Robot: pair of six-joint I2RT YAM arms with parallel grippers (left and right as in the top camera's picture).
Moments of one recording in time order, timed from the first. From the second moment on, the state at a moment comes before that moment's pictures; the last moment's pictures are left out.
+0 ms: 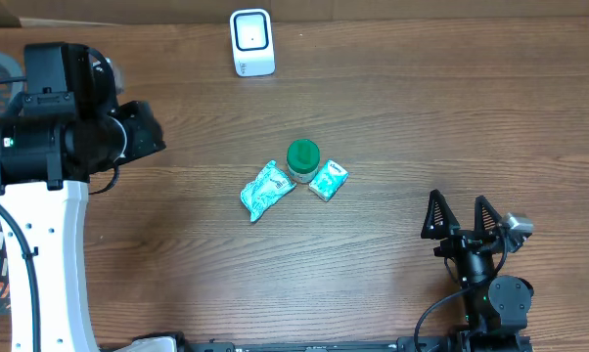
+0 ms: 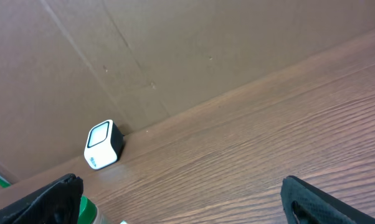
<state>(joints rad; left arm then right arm) 0.07 1.44 1.75 -1.37 0.09 -0.31 0.01 0.01 0.02 -0.03 -0.04 0.46</state>
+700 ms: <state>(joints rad) 0.23 1.44 1.75 -1.32 -0.44 -0.58 0.01 0.01 0.02 -0.03 -0.04 0.46</state>
